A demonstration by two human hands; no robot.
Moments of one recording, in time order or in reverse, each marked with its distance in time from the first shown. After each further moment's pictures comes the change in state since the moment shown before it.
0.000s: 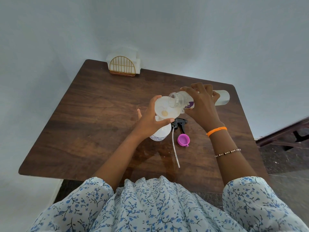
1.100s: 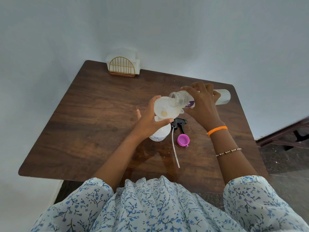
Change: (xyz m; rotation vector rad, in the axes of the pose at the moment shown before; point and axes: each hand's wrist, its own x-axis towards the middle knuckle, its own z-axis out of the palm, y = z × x) left_hand -0.002 0.001 -0.001 -0.012 0.001 -0.001; right_hand 0.001 0.004 0.000 0.018 0.006 -0.001
